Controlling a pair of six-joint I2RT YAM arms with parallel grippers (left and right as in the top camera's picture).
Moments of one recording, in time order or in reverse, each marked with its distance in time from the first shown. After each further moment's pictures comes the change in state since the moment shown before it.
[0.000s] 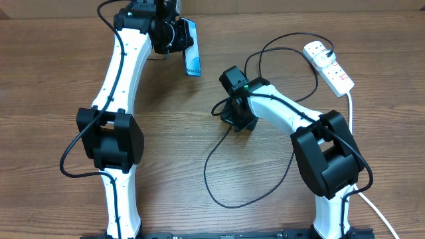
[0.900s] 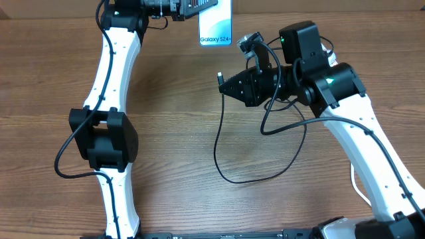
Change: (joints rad) left arm 0.055 0.000 0.000 0.797 1.043 -0.519; right arm -0.153 -0.517 0.136 -0.055 -0.727 -0.862
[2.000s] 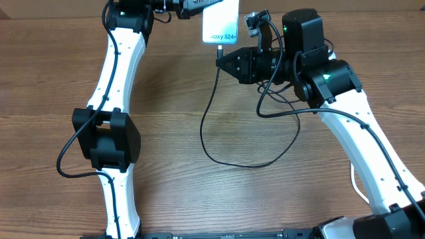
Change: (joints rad) left arm -0.019 0.000 0.000 0.237 0.023 -0.328; right arm -0.013 0.026 -0.003 0.272 0.061 0.310
